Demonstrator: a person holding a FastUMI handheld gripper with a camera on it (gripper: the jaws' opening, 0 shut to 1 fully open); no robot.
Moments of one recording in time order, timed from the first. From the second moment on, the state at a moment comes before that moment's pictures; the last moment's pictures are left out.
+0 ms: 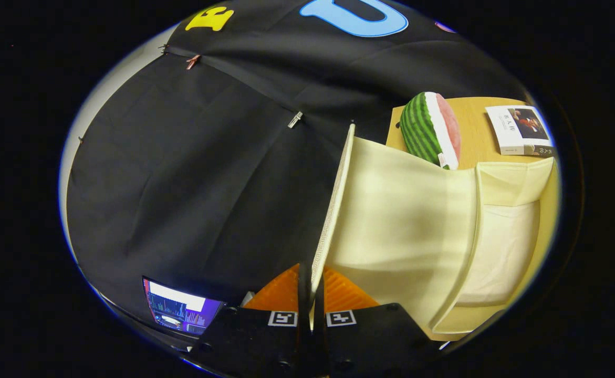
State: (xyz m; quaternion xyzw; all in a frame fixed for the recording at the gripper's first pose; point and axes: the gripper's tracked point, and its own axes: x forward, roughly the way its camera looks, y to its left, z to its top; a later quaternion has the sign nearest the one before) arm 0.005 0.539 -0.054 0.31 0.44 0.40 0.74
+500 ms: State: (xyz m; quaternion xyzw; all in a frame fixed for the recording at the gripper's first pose) arm 0.029 0.466 -0.030 0.27 0.35 0.36 0.82
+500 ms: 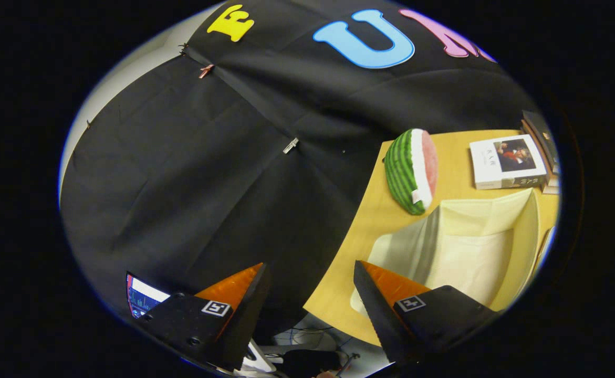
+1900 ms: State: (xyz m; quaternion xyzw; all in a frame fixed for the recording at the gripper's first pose) arm -0.024 -0.016 -0.273 0.03 0.45 0.00 0.89
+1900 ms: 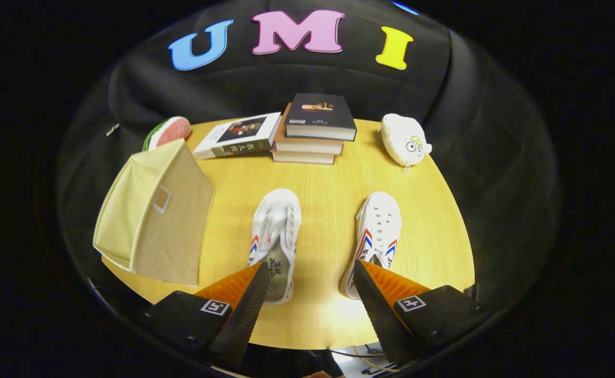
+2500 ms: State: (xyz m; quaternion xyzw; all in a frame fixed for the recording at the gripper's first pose) arm 0.039 -0.011 -0.347 -0.07 0.45 0.04 0.89
